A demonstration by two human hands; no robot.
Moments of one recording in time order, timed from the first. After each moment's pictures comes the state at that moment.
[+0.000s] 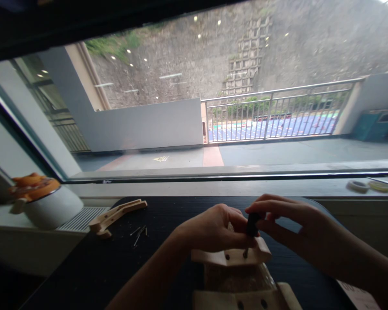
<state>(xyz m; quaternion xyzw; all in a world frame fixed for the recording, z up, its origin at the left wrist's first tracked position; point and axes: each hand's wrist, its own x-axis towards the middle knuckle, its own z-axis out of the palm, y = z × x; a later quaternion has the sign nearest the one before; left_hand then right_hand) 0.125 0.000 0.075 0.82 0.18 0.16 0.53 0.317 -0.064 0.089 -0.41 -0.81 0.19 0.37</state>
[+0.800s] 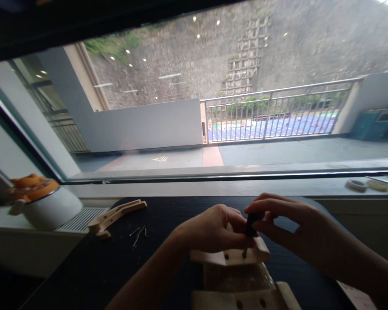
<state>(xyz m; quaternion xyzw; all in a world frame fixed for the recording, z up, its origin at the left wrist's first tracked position) 0.125 -0.001 0.075 0.82 0.18 0.17 0.52 0.314 -0.068 0.093 -0.43 -0.80 0.18 0.38</state>
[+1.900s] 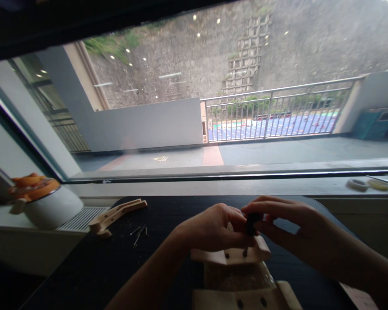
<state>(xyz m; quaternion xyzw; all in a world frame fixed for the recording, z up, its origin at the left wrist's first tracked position) 0.125 -0.002 0.076 0.81 0.19 0.15 0.53 0.313 -0.069 0.092 -0.41 -0.81 0.20 0.38</state>
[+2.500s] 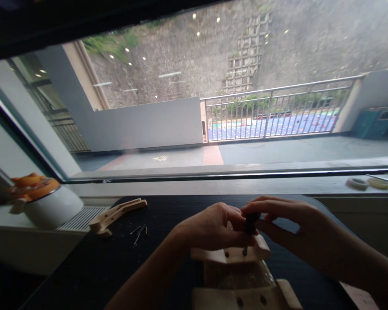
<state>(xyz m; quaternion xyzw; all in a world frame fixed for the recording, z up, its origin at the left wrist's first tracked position) 0.125 -0.002 0.076 0.82 0.18 0.16 0.53 0.314 -0.070 0.093 -0.42 -0.80 0.21 0.37</state>
